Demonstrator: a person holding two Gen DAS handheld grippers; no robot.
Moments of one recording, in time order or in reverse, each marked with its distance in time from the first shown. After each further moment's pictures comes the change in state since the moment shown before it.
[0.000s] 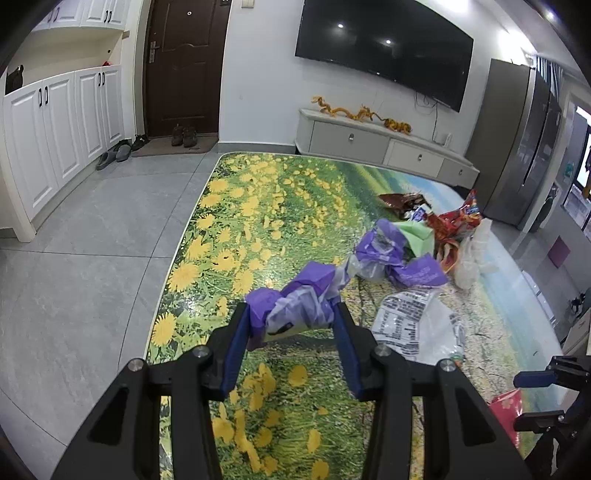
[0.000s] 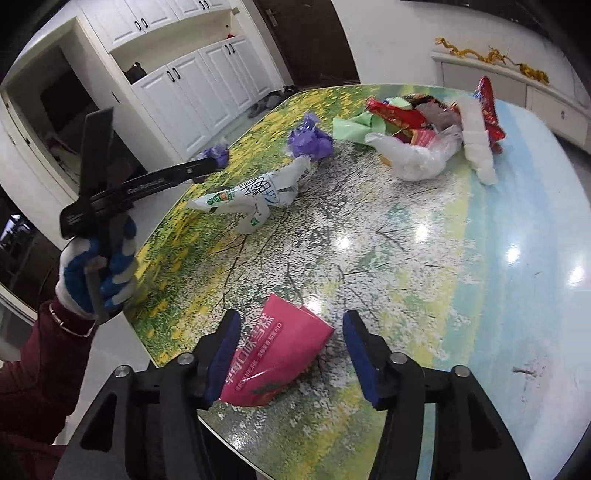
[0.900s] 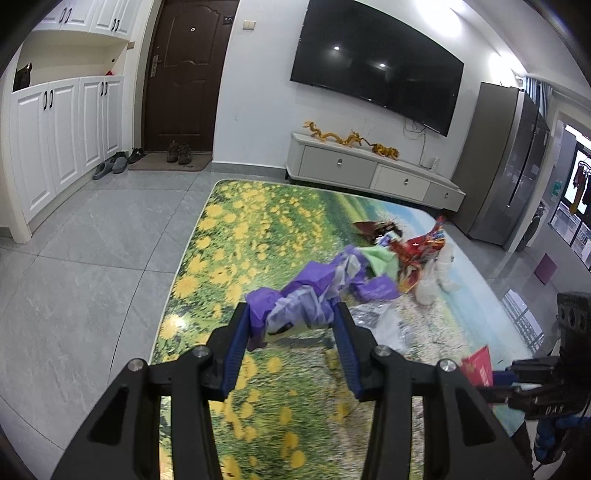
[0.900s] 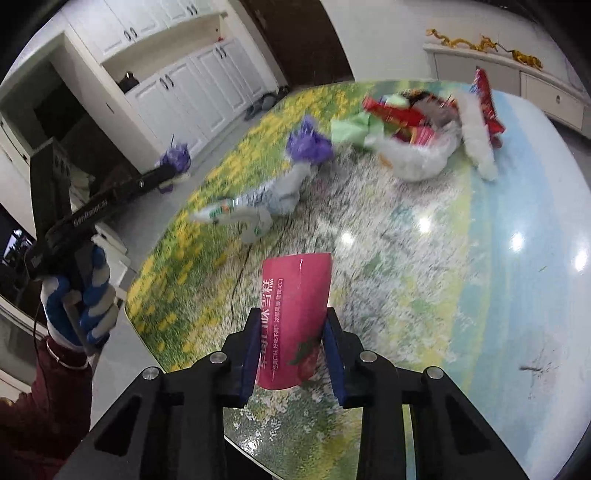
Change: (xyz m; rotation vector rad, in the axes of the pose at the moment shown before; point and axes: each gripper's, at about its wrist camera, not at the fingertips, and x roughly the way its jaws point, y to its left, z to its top) left arm -0.056 -0.012 0.001 -0.017 -0.088 -0.051; right arm -0.011 -0.007 0.011 0.070 -0.028 0.055
